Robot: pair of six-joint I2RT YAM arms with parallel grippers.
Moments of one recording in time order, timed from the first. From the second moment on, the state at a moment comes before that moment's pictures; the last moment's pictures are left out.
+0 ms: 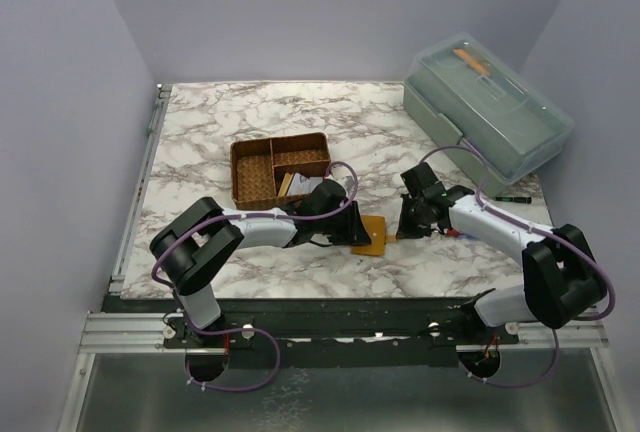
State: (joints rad) left arm -0.87 1.72 0.83 0.18 0.29 -0.90; right arm 0.49 1.40 0.77 -0.54 0.01 0.65
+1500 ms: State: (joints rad) left arm -0.87 1.75 0.91 0.01 0.24 -0.83; right arm 0.49 1.45 0.69 -0.16 -0.34 0.57
